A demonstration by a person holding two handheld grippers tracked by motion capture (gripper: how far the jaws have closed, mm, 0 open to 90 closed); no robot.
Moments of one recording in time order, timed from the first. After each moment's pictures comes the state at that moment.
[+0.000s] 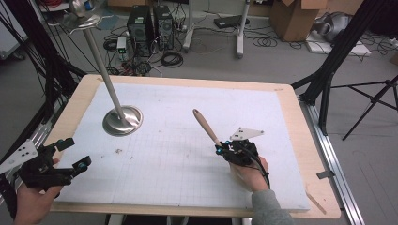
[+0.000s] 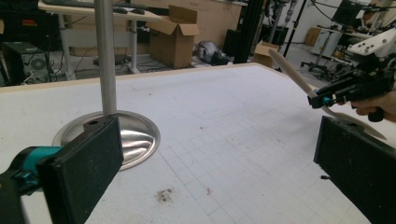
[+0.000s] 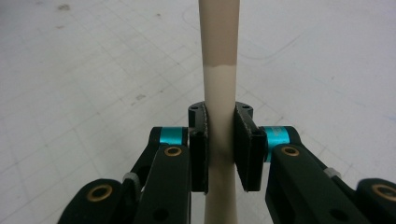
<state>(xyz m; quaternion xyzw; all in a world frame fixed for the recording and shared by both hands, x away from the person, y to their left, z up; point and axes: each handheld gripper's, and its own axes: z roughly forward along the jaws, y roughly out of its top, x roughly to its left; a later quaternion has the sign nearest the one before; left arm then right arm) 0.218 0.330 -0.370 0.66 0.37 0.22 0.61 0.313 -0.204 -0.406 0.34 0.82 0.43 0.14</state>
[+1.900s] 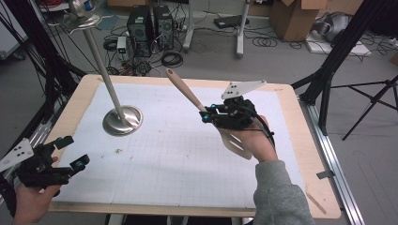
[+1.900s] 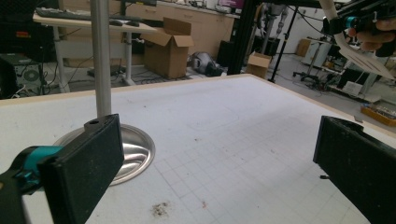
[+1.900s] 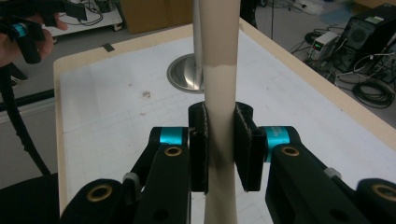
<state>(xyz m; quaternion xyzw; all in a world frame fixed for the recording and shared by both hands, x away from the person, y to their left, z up) 0.219 0.332 -0.366 0.65 0.35 0.22 0.63 0.331 -0.163 -0.254 0.22 0.84 0.48 0.12</state>
